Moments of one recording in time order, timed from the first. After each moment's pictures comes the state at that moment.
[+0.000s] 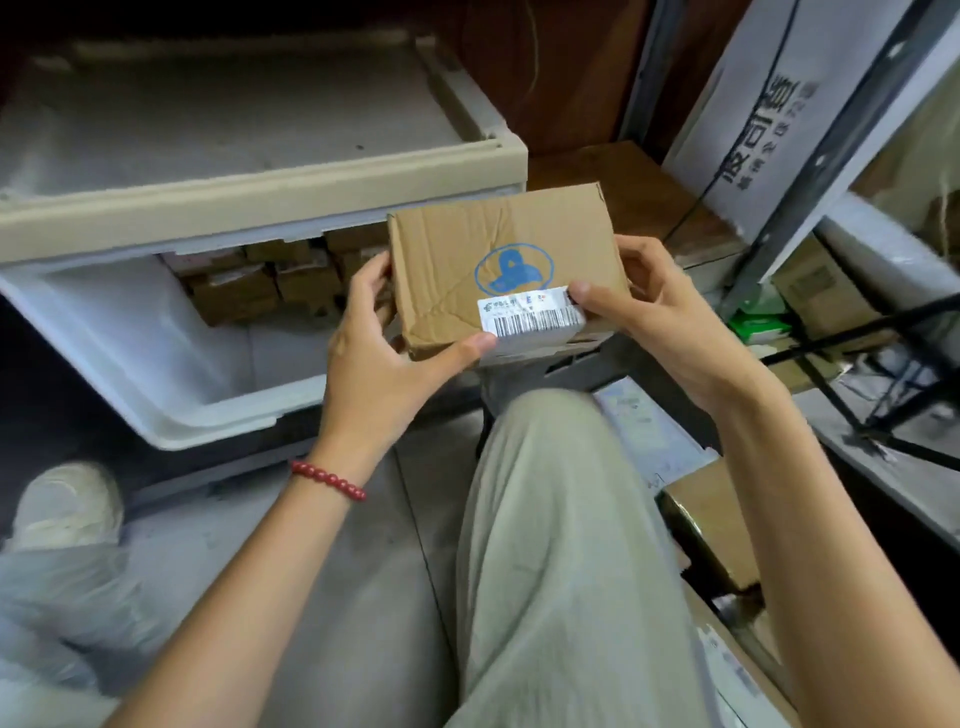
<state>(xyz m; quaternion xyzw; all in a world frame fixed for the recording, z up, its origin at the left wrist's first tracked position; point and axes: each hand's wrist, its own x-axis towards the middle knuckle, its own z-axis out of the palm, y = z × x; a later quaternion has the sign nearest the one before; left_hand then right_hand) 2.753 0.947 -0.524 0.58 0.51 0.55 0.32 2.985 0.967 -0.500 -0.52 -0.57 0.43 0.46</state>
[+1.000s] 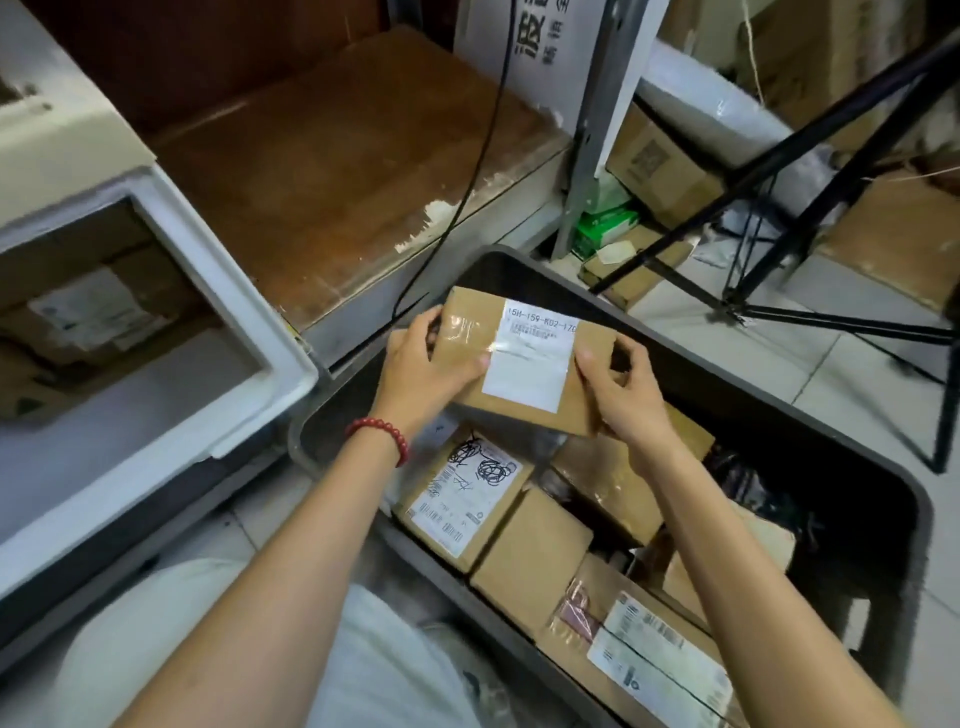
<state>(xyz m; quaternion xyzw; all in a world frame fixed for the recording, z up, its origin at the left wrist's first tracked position) 2.954 1.064 -0.633 0.68 0.52 0.20 0.48 3.129 0.954 -0.650 -0.77 -0.22 0.36 0.48</state>
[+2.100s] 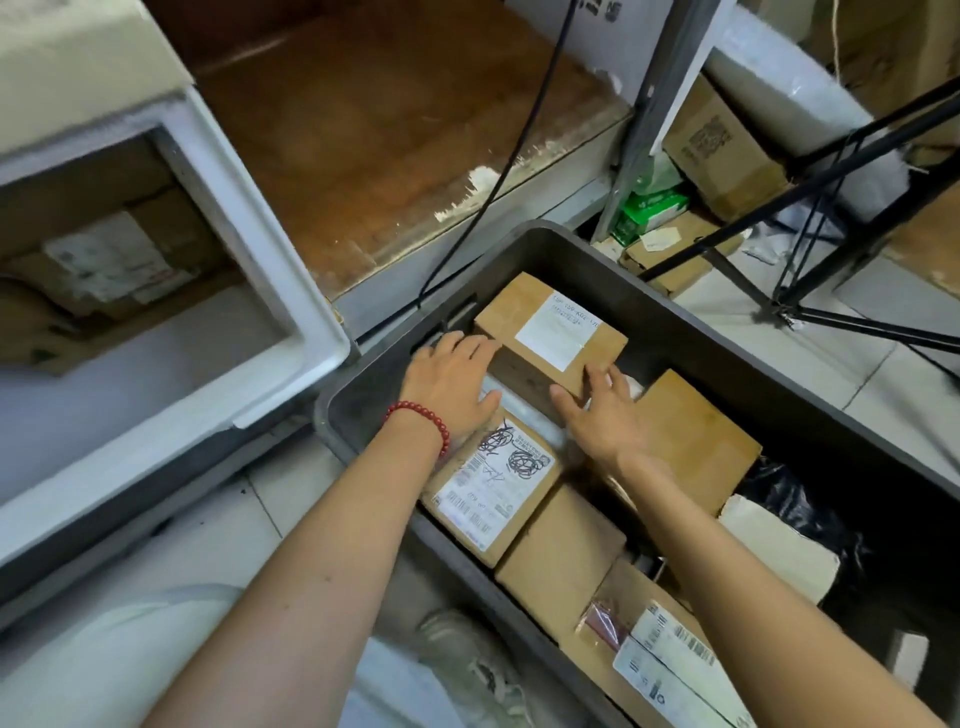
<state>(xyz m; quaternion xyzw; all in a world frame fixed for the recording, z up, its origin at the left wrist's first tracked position) 2.941 1.087 -0.696 0.91 0.39 -0.06 0.11 3.103 0.986 -0.720 -0.84 -0.38 0.32 0.19</state>
